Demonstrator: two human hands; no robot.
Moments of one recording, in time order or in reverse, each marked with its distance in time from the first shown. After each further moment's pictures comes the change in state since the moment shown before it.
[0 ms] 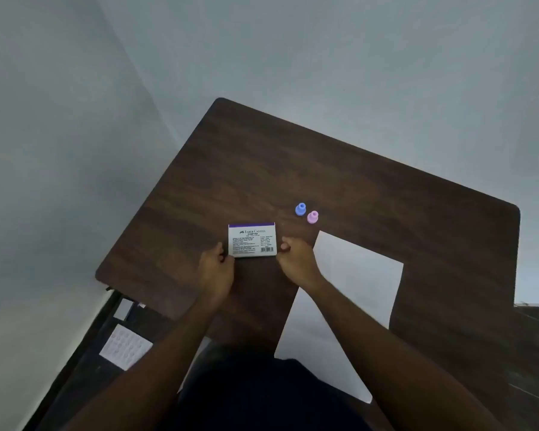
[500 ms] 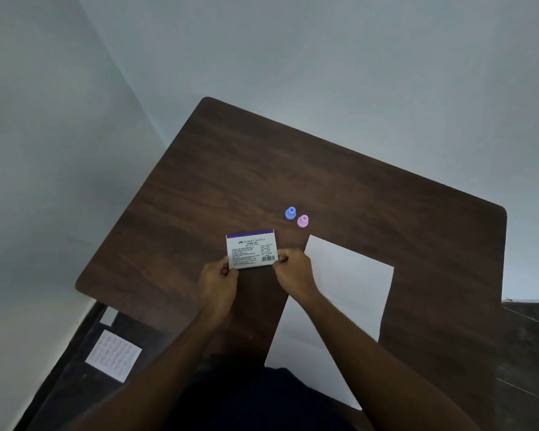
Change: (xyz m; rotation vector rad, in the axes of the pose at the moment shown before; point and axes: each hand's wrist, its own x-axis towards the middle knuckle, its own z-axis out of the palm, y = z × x) left_hand -0.017 0.007 0.021 0.006 -0.066 0.079; right_hand 0.000 0.019 0.000 -0.006 0.076 0.022
